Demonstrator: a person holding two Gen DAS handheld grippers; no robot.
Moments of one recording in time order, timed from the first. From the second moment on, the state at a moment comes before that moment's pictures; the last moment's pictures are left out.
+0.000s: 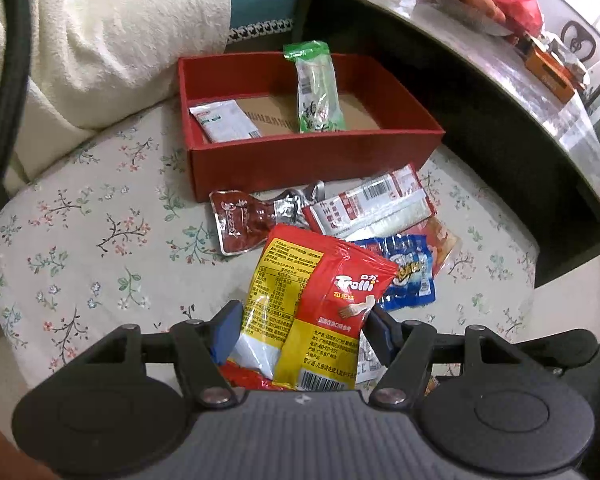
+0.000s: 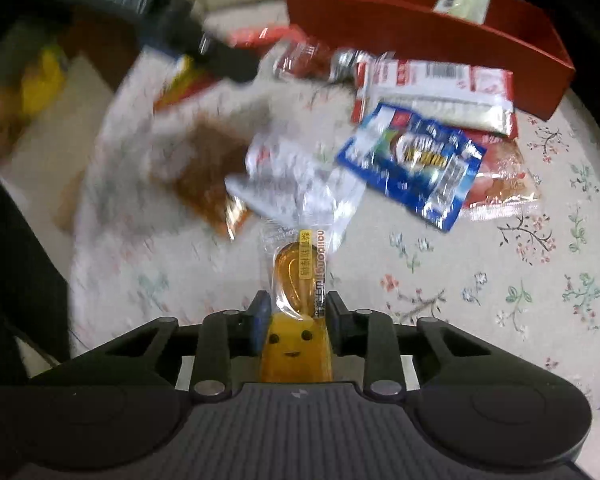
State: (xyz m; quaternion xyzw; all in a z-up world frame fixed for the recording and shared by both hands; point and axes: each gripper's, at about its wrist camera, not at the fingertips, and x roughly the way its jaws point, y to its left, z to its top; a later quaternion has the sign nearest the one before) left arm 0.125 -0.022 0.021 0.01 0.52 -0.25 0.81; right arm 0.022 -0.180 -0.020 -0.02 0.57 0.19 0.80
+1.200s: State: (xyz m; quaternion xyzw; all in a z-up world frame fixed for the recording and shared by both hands) left arm 0.175 -0.072 0.065 0.01 0.41 -0.18 0.89; right arm 0.129 -0.255 0.072 0.13 0.38 0.14 0.91
